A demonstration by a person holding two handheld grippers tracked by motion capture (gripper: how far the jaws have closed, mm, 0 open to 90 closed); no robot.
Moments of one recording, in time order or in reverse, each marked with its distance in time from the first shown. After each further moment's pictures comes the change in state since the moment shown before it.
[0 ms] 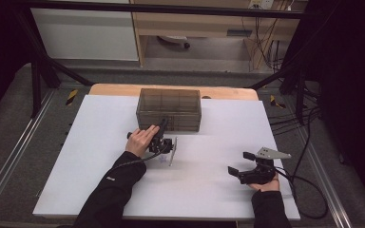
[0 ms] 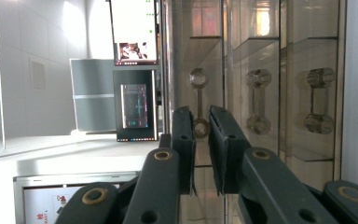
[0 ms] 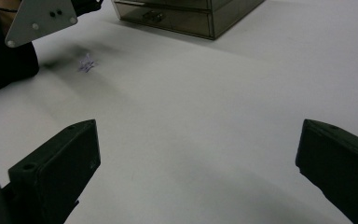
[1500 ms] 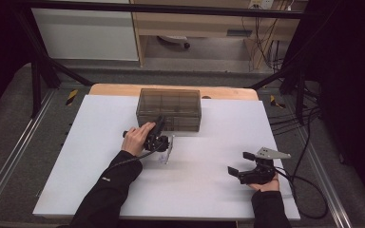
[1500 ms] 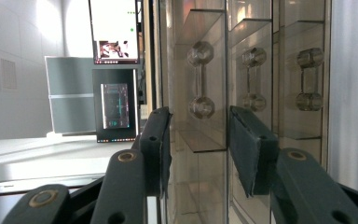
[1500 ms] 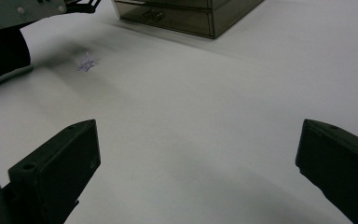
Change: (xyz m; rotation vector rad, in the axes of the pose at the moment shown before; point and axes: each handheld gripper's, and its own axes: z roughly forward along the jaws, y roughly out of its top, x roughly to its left) left arm 0.012 -0.012 -0.002 0.002 -0.092 -0.021; right arm 0.000 0.000 0.001 0.004 0.001 -0.003
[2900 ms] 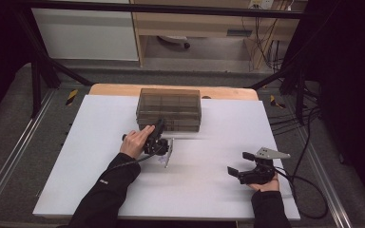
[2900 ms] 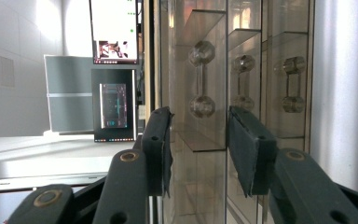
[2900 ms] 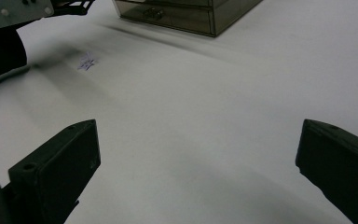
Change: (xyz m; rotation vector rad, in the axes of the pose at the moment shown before) left arm -0.002 0.002 -0.013 -0.014 -0.003 -0.026; right arm 0.000 0.000 0.001 0.004 0.001 0.003
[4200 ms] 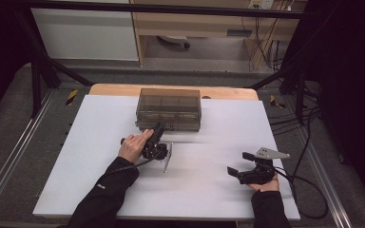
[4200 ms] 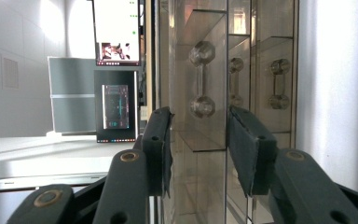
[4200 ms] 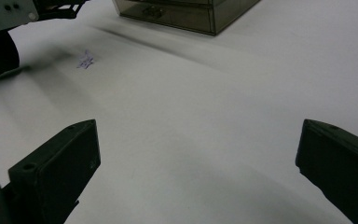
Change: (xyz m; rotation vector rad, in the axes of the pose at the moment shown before) left arm -0.004 0.001 -0.015 -0.006 0.008 0.006; right arm 0.000 0.000 0.000 0.007 0.000 0.005
